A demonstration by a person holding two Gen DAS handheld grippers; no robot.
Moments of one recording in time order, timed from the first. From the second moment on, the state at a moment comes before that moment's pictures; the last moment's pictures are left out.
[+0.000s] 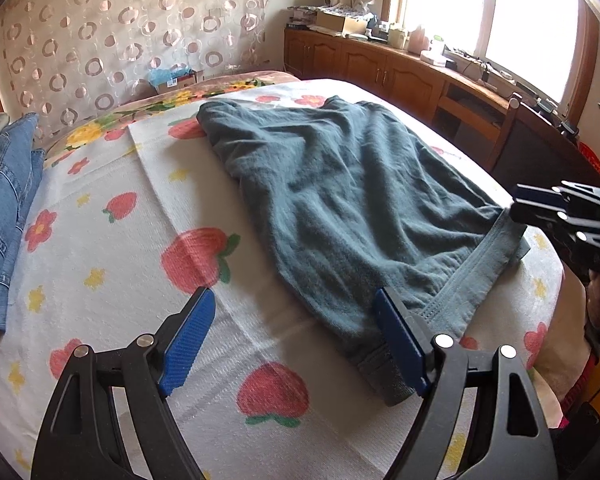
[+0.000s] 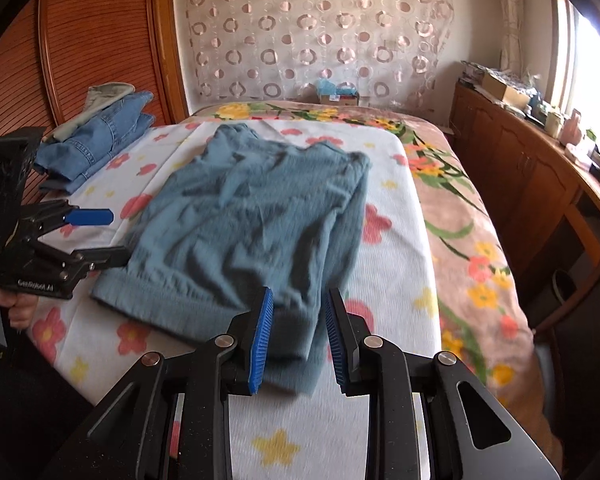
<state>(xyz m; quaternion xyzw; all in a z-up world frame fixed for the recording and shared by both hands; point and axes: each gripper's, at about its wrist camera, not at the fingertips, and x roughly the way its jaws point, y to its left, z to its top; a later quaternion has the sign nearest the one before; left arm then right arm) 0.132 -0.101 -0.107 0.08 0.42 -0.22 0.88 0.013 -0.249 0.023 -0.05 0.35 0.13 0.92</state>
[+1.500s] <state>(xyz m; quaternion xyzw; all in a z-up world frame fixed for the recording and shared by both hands) 0.133 -0.104 -0.116 0.08 0.42 -0.22 0.88 0.006 -0.251 0.020 -0.02 0.36 0.14 0.92</state>
